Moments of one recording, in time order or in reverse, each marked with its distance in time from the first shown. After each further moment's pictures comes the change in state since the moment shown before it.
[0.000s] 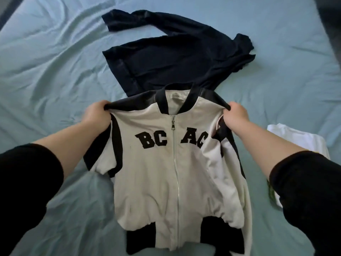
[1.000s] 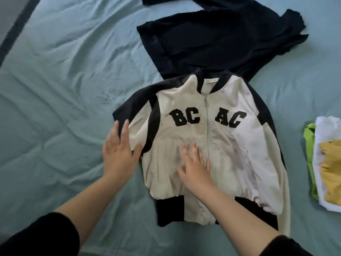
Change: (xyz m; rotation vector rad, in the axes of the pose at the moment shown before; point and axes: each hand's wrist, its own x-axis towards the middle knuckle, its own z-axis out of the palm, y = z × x) left_hand -0.139 -0.118 0.040 0.137 0.134 0.078; right_hand -0.226 -0.035 0.177 -0.211 -0.557 -0.325
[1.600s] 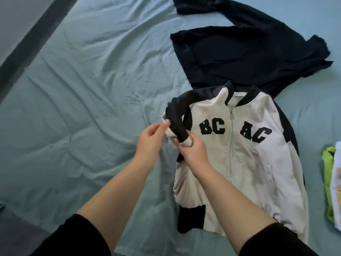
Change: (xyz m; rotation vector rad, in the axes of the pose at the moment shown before) left_hand 0.033 0.020 -0.046 -1.194 -0.153 -0.449; right_hand 0.044 -0.115 -0.016 0.885 0.267 -0.152
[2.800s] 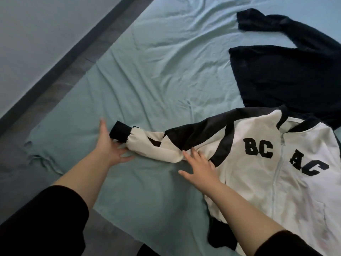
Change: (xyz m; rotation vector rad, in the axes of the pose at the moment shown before) left_hand 0.030 0.004 -0.255 -0.443 0.335 -0.551; right_hand -0.016 0.017 0.092 -1.127 -0.585 -0.111
